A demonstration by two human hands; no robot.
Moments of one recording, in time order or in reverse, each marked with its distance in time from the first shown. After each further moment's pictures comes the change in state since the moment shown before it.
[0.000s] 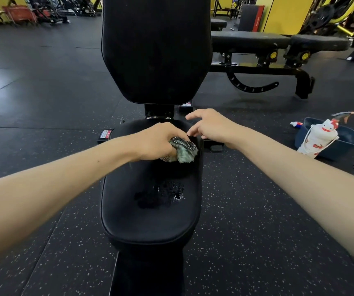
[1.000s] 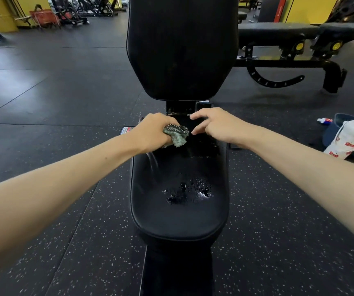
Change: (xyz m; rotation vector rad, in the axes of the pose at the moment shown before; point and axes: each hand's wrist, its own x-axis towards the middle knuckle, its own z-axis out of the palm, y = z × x) left_hand -0.017 -0.043 -0.019 0.153 0.279 -0.106; right_hand 0.010 -0.016 0.027 -0.067 -0.070 -0.067
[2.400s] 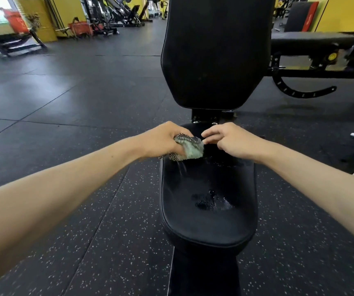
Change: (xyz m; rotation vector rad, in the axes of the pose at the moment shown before) left_hand -0.026 -0.027 -0.030 -0.258 -0.162 -0.077; right_hand 0.001 -0.023 0.022 -0.012 -0.079 -0.125
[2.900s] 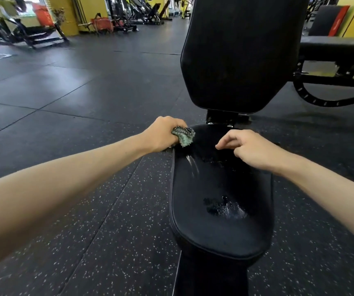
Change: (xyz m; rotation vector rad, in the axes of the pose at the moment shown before) left_hand 0.011 -0.039 -0.012 0.223 0.317 -0.033; right_hand -0.003 0.009 0.003 0.016 0.011 -0.075
